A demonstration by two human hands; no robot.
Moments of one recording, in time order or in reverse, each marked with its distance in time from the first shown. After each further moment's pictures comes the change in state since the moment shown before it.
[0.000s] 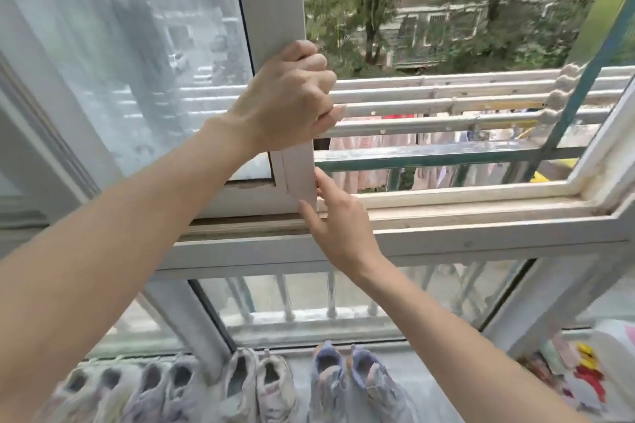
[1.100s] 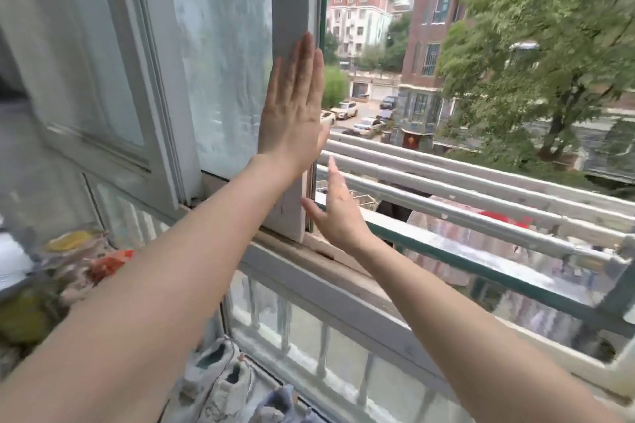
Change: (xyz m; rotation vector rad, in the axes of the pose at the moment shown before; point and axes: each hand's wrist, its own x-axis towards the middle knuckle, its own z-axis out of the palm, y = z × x) left_hand 0.063 0.048 -0.023 0.594 -0.258 -0.968; right_hand 0.092 0.044 -0.061 0.234 -0.468 -0.378
